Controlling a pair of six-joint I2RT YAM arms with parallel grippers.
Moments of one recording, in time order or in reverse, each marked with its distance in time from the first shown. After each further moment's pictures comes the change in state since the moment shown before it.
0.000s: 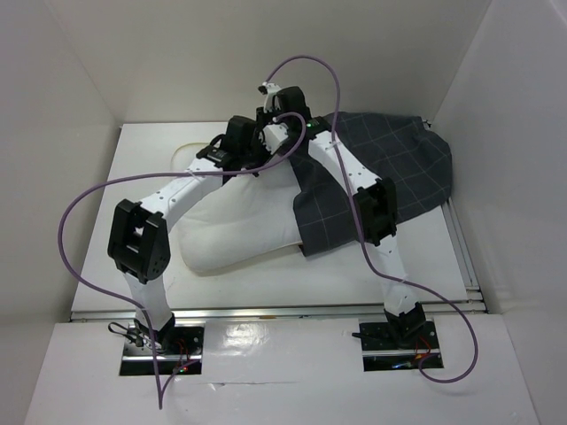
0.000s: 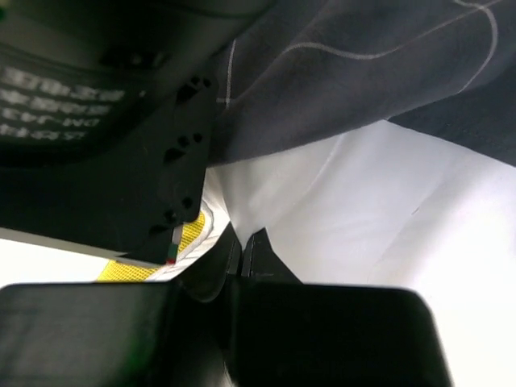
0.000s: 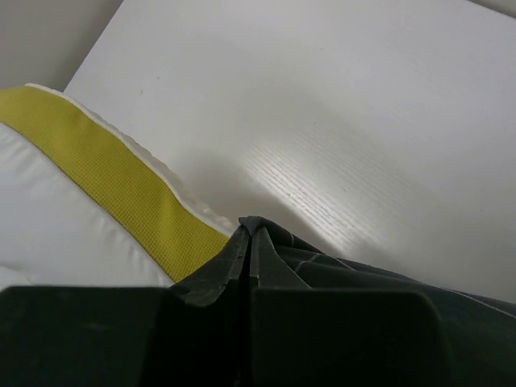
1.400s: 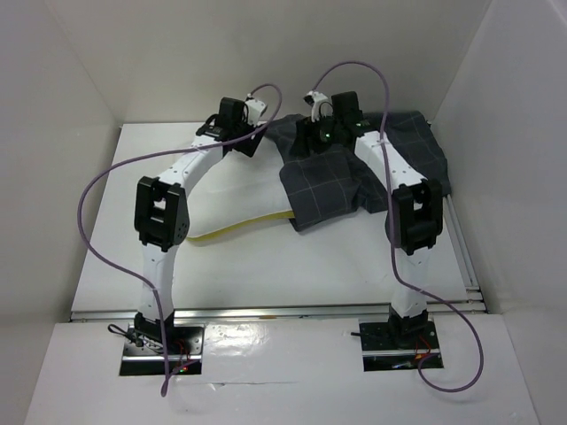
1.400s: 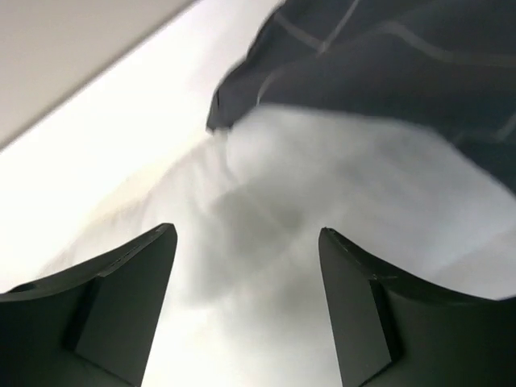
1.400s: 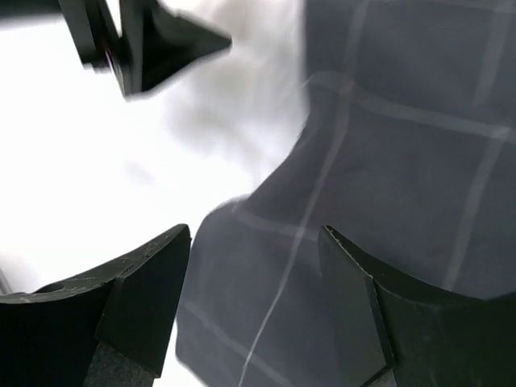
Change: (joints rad) left arm 0.152 0.386 0.426 -0.065 -0.173 -0.173; right arm -0.249 -0.295 -0.435 -0.033 -0.214 -0.218
